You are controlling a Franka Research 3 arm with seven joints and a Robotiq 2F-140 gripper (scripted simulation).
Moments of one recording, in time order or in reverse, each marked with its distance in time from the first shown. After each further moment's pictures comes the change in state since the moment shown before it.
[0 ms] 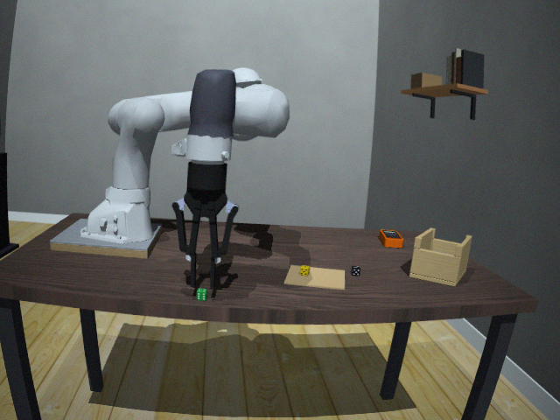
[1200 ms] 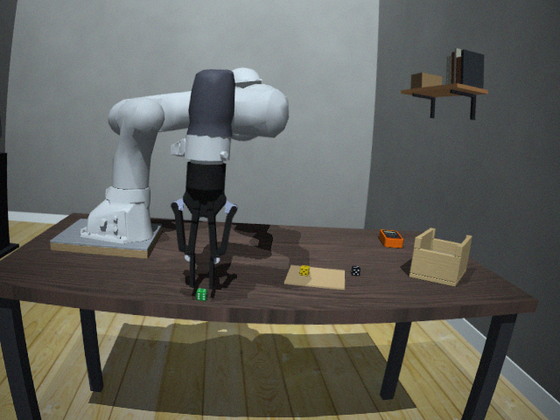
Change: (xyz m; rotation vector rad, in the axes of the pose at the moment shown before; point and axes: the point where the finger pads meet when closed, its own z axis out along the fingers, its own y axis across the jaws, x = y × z) arm -0.001 -0.002 0.000 0.000 0.000 0.003
